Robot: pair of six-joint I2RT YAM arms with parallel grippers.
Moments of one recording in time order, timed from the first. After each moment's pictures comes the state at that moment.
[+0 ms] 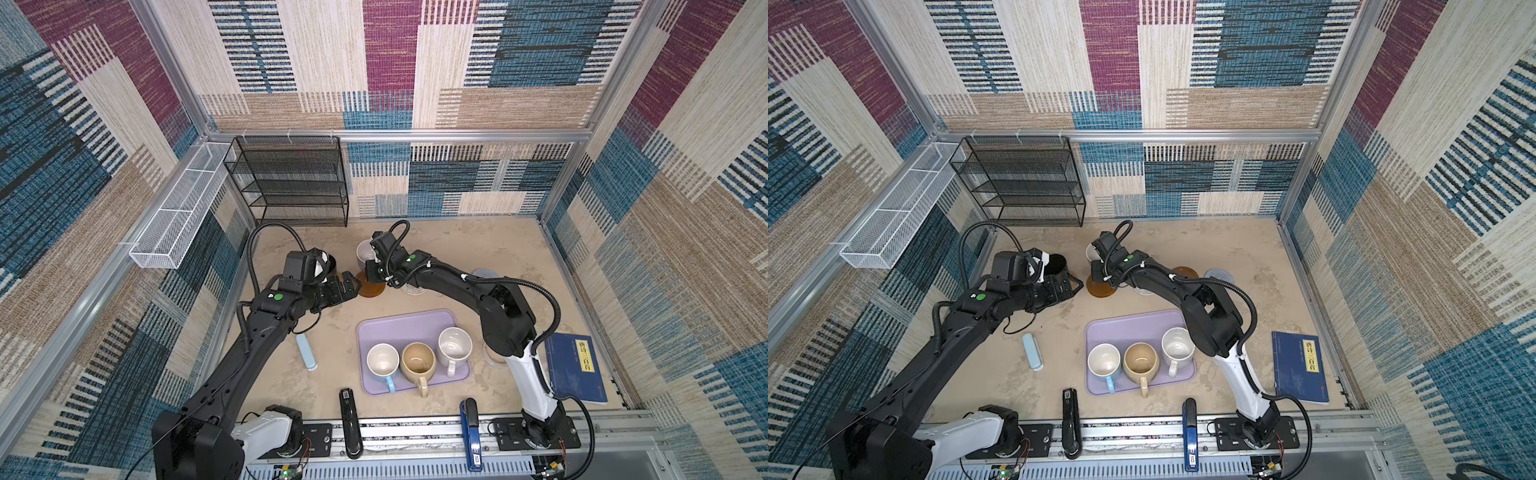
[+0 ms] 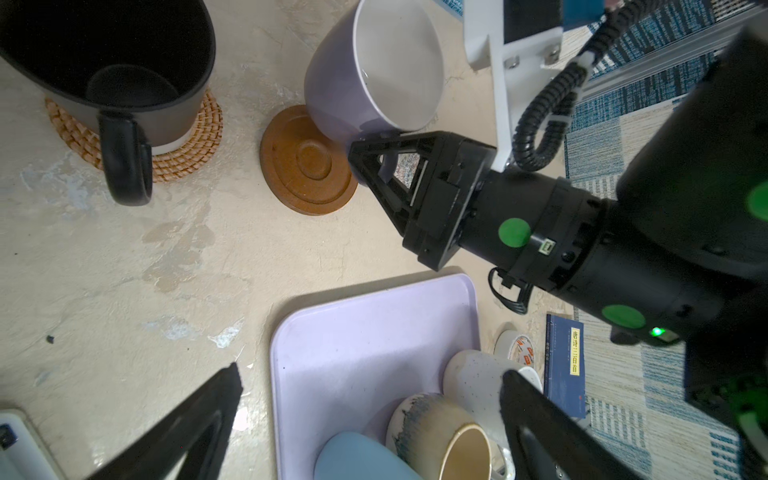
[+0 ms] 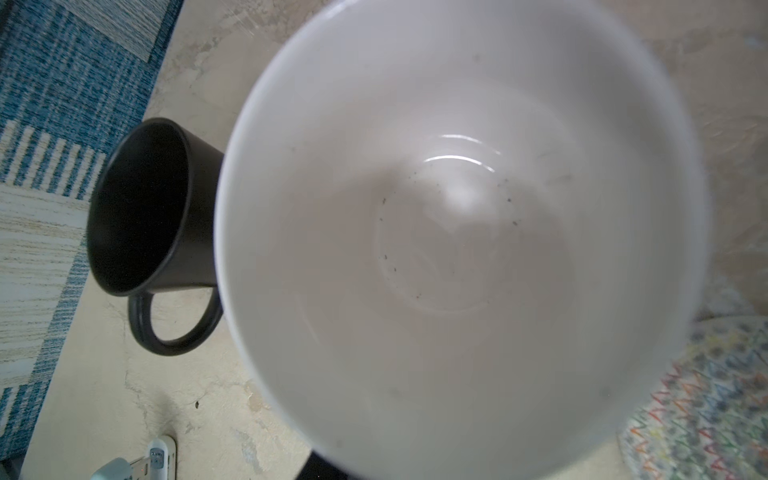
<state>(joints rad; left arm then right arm) -0.26 1.17 1.02 -0.64 0.31 -0.58 0.77 2.21 1.87 -0.48 -0.02 0.54</state>
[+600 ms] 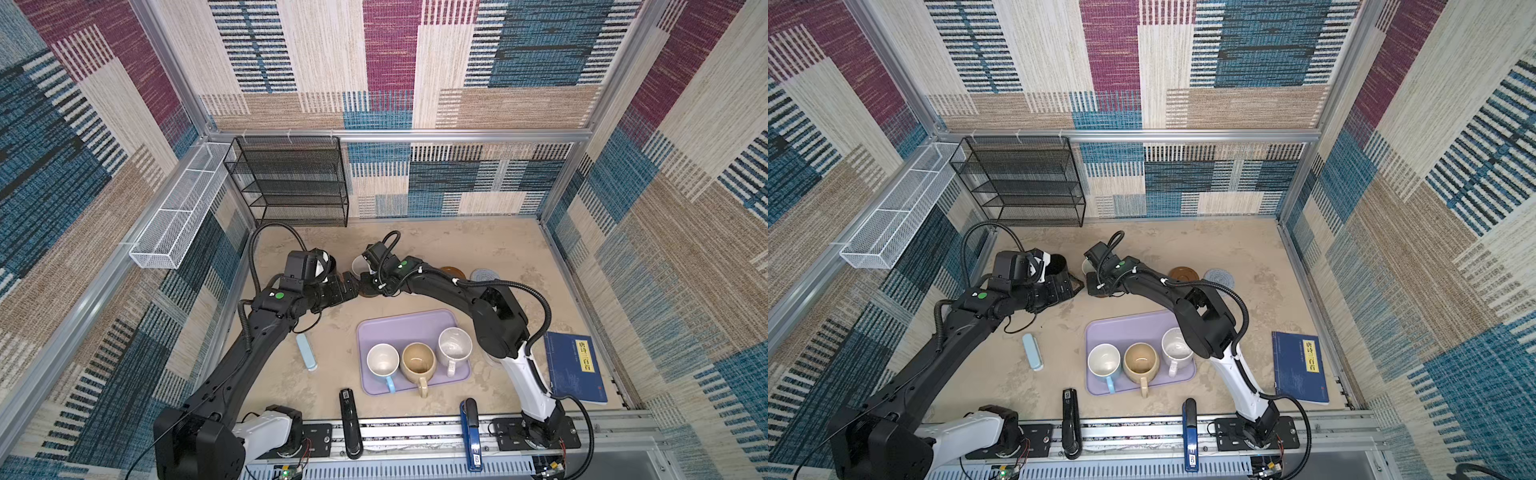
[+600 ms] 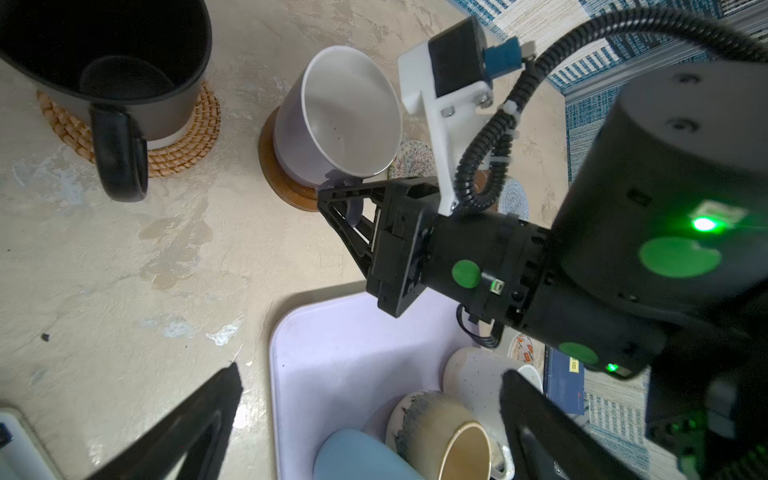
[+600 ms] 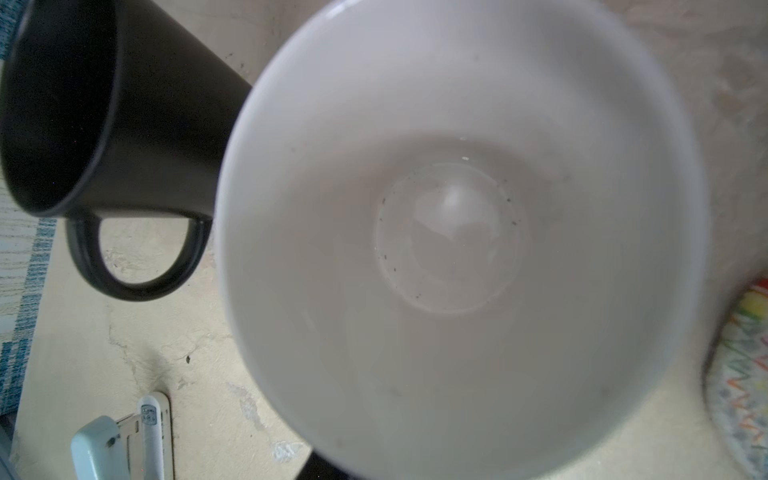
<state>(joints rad) -0.26 1.18 1.02 -0.65 0.32 -0.58 0.81 2.26 1.89 -0.56 -0.04 0.57</state>
